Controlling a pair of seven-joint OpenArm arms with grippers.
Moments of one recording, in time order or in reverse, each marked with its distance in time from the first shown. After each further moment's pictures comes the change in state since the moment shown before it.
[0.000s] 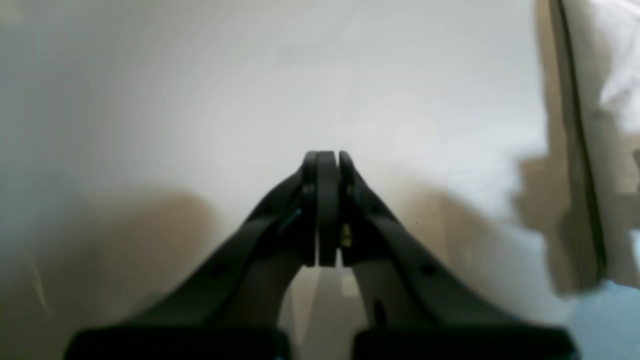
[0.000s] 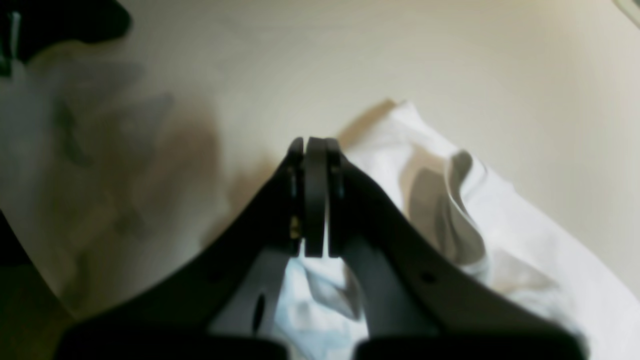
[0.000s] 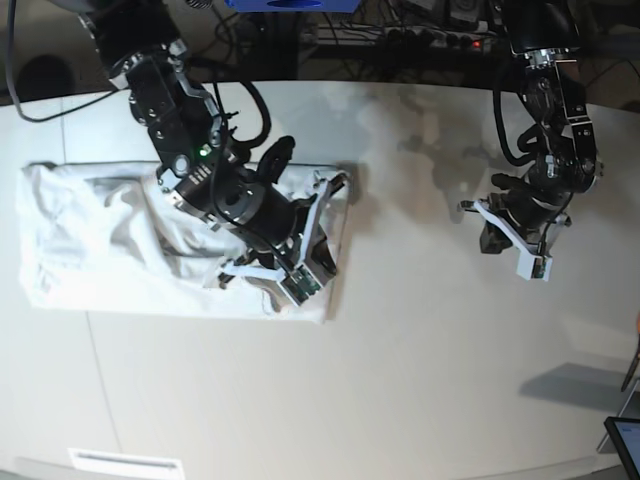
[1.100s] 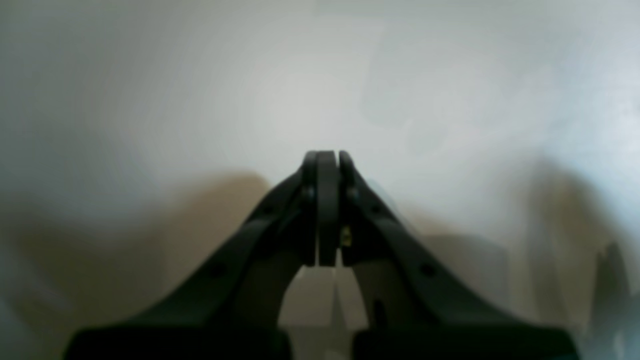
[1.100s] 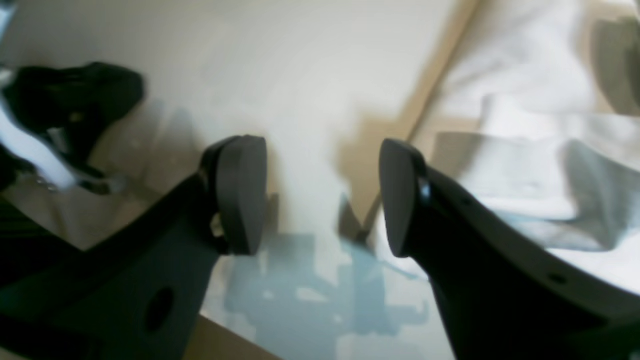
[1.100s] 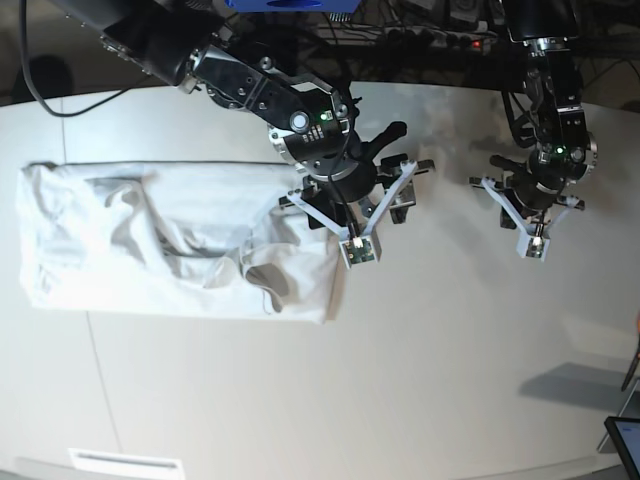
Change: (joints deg) left arm 3.3 0.0 -0.1 -0.3 14.4 -2.1 -0.4; right arm 4.3 -3.7 -27.3 -8.0 0.1 -48.6 -2.4
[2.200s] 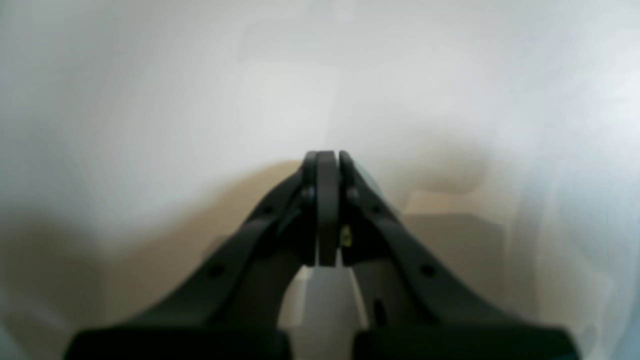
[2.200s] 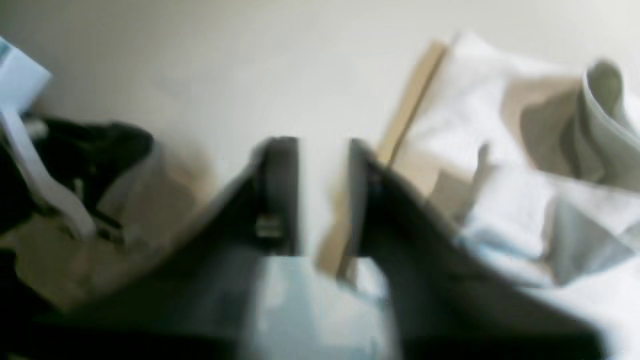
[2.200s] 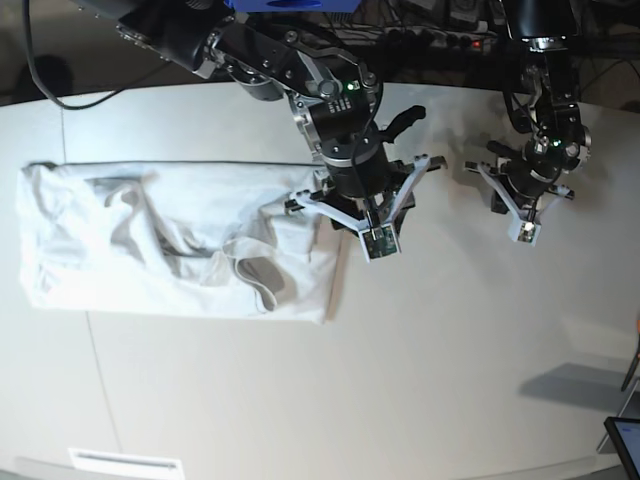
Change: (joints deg) left arm 1.0 0.0 0.0 -7.0 0.4 -3.8 -6.0; right arm -2.4 -3.4 -2.3 0.5 -18.1 0.3 2.0
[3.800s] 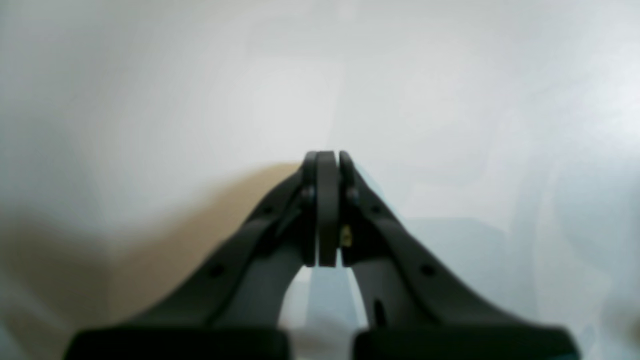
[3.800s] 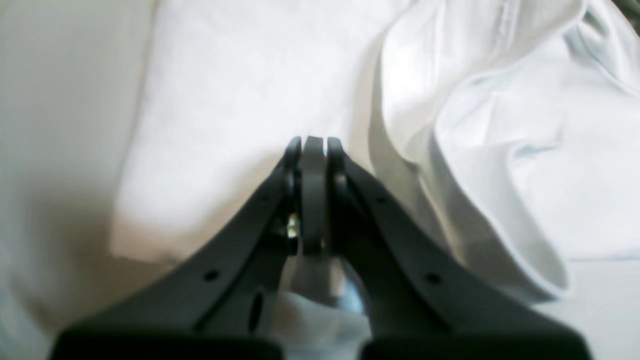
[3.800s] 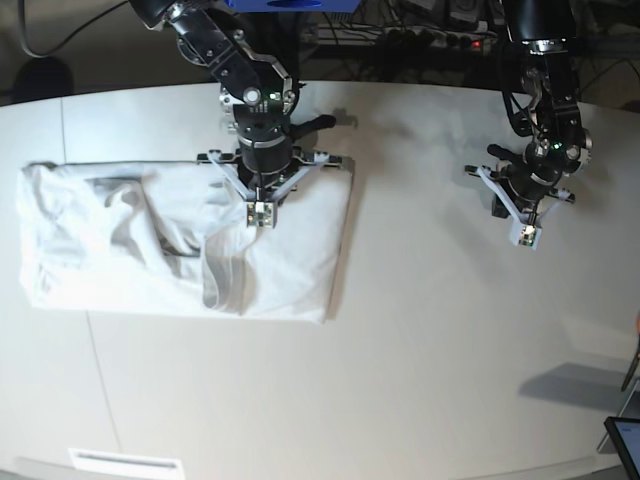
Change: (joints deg) left arm -0.6 0.0 0.0 0.0 0.0 0.0 0.0; right arm -15.5 6.3 19.1 -4.0 7.5 0.2 11.6
